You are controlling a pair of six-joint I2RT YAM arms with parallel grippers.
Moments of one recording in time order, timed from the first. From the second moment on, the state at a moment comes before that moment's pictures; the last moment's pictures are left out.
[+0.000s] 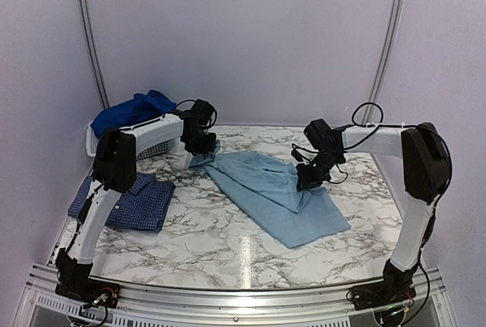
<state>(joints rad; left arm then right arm) -0.52 2.57 2.29 -0.71 -0.13 -0.33 0.43 1.90 1.33 -0.71 -0.22 0.11</state>
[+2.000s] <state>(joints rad) -0.67 1.58 2.04 -0.50 -0.15 -0.25 0.24 1.44 1.89 -0.95 -0.40 0.15</state>
